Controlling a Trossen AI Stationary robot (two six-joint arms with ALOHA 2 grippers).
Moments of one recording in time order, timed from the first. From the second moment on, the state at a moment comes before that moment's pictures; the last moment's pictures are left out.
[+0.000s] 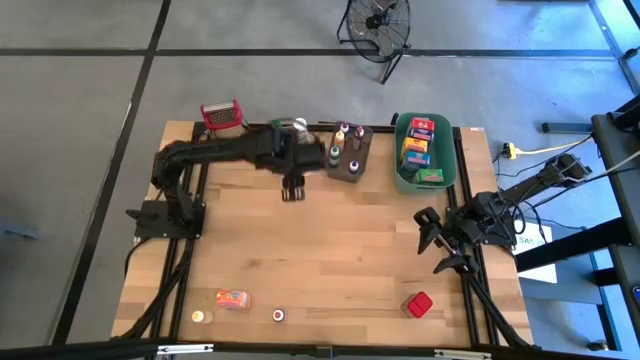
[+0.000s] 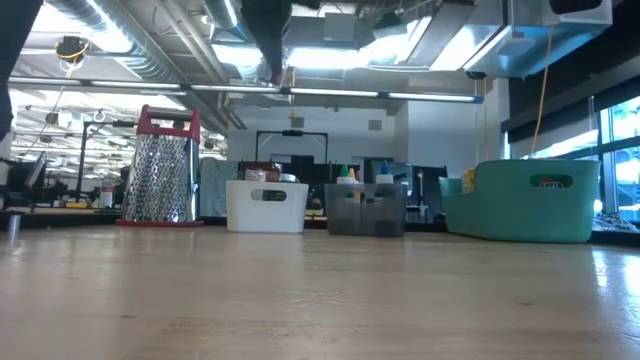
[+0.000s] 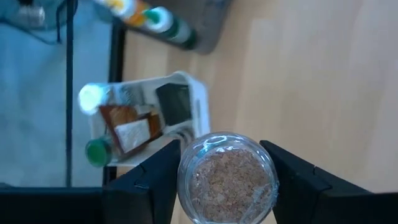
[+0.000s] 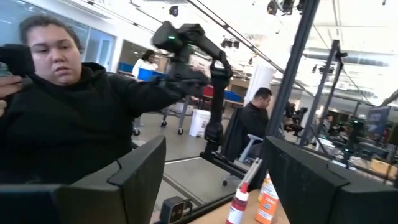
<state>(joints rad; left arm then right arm) 0.09 1.81 1.95 -1.44 -0.35 0.01 0.46 0.56 0.12 0.72 -0.33 -0.16</state>
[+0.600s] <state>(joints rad) 0.45 1.71 1.57 -1.11 -0.15 0.16 0.56 0.58 0.12 0.68 -0.33 -0.14</state>
